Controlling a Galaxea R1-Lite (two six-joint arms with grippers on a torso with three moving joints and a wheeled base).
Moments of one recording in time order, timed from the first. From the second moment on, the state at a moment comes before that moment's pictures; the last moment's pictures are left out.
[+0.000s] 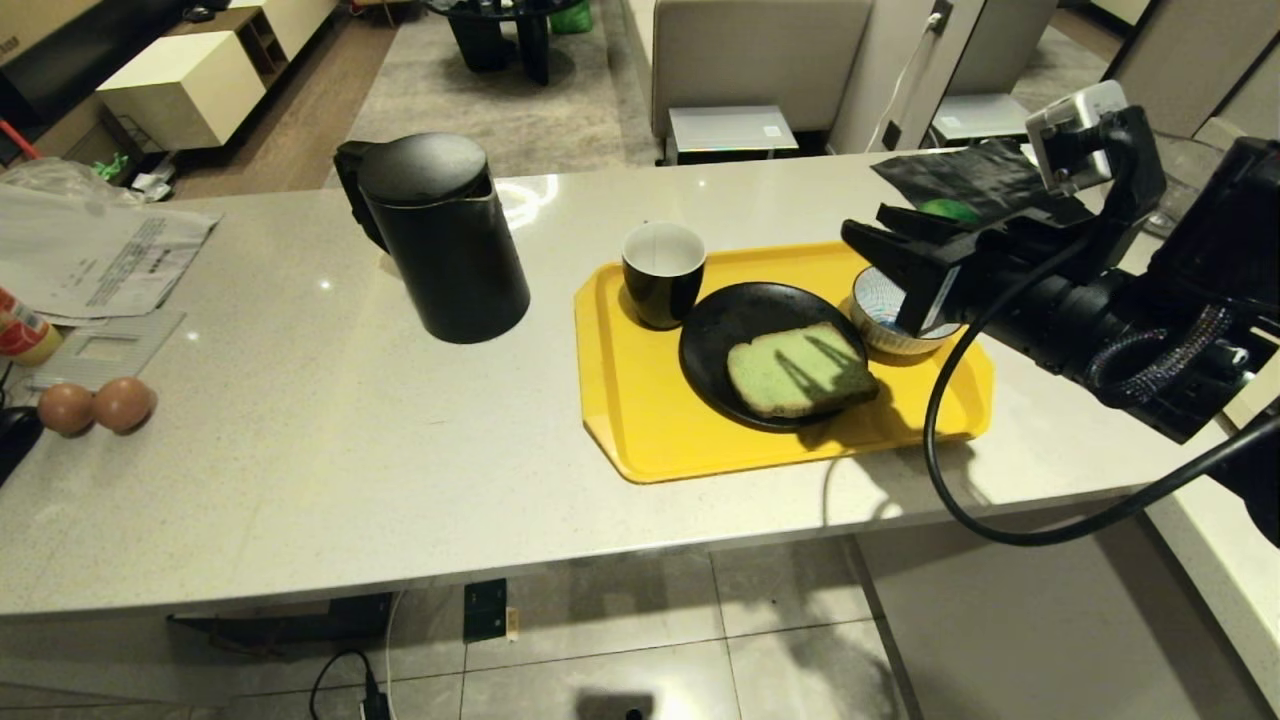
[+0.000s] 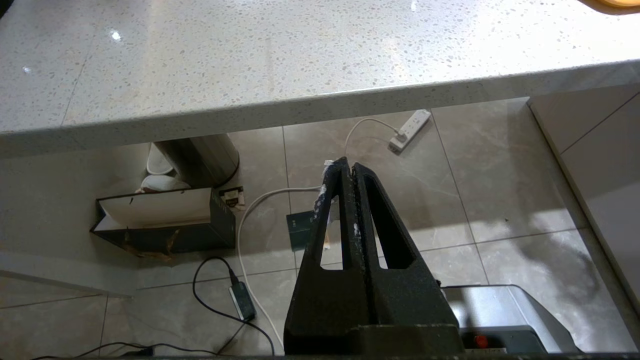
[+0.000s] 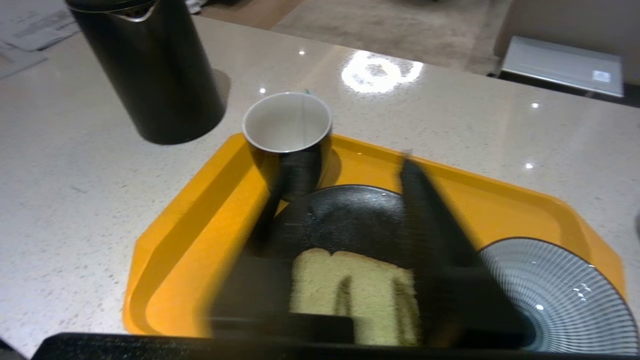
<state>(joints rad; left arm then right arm) 0.00 0.00 0.00 0.00 0.00 0.01 0.43 1.61 -0.95 -0.87 0.11 -0.12</state>
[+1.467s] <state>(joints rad) 0.00 0.00 0.00 0.00 0.00 0.01 0.10 0.87 -0.51 -0.80 -0.06 -0.27</state>
